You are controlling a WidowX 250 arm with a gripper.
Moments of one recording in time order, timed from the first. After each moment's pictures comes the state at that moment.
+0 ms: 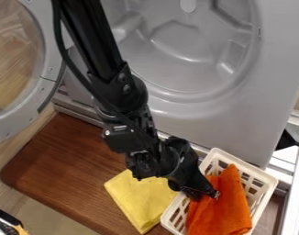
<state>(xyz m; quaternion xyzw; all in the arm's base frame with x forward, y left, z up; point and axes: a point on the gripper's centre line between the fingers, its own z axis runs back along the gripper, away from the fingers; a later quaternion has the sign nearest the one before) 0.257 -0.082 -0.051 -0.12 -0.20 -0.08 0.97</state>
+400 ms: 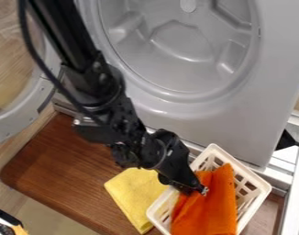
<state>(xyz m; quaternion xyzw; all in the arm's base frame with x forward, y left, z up) 0.254 -0.077 -0.030 -0.17 -0.23 -0.12 0.95</state>
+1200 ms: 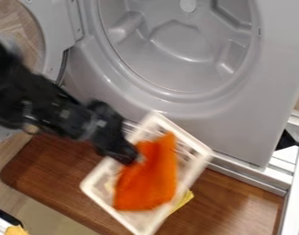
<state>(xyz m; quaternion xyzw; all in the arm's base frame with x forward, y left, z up) 0.231 0.025 0.017 -0.11 -0.26 -0.06 0.96</state>
